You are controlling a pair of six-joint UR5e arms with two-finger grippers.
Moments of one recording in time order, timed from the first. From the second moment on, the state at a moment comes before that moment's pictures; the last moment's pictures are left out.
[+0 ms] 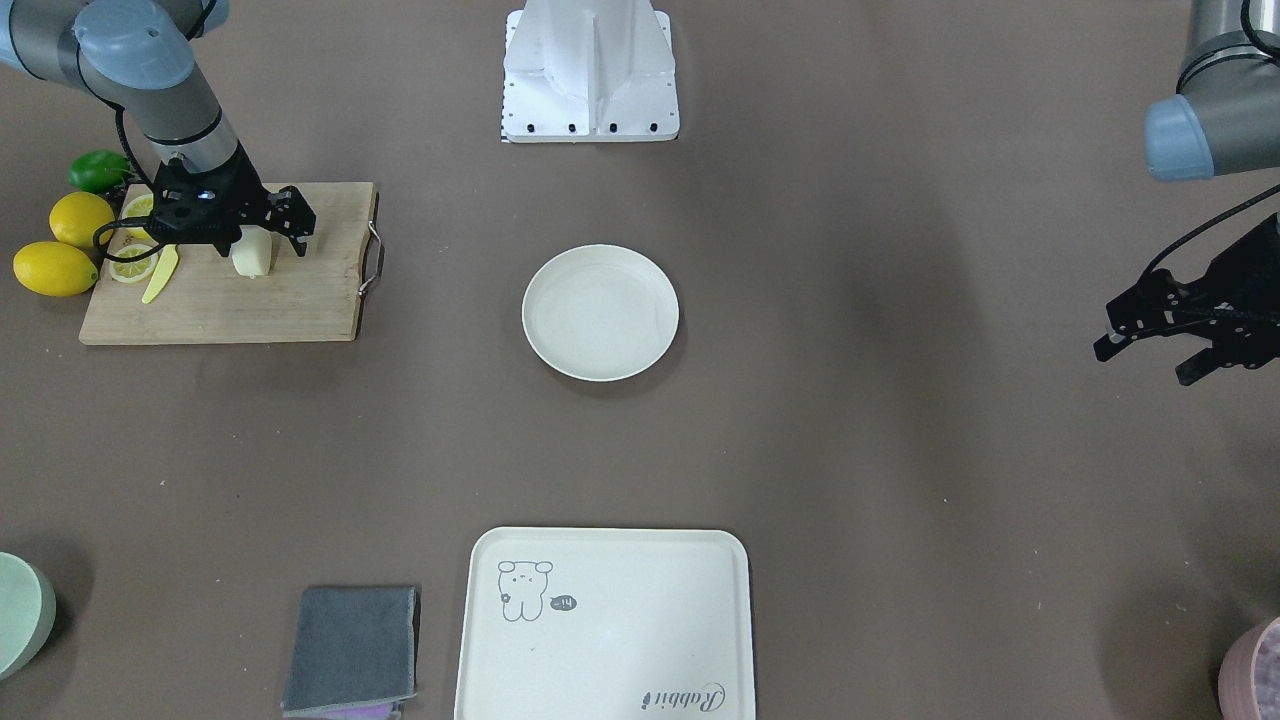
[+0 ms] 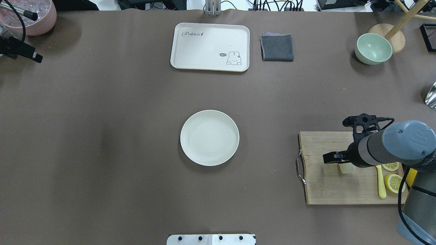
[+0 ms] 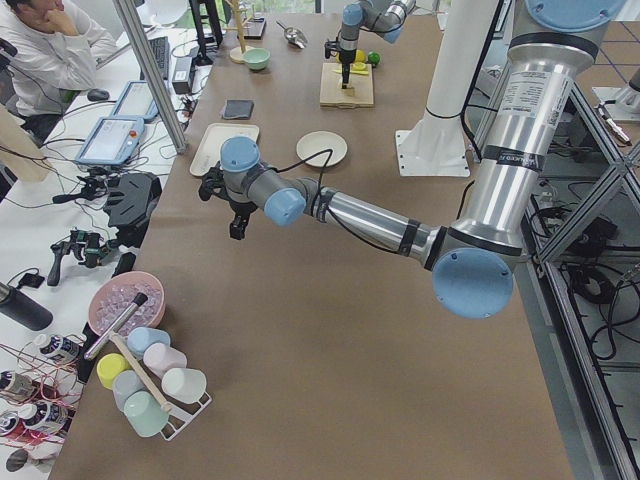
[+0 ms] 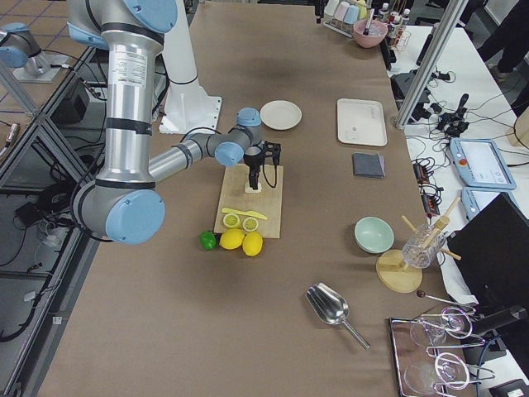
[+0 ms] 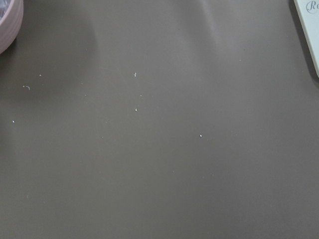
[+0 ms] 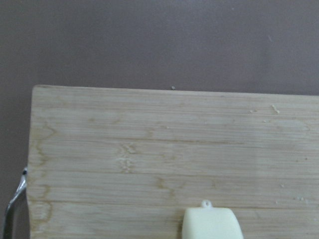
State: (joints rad) left arm -1.26 -1.81 -1.65 -1.92 -2.39 -0.46; right arm 0.54 -1.68 2.01 -1.22 1.86 1.12
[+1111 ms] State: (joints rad) left arm -1.25 -1.81 -1.65 -1.92 -2.39 -0.46; right arm 0.55 -1.69 2.00 -1.22 1.87 1.12
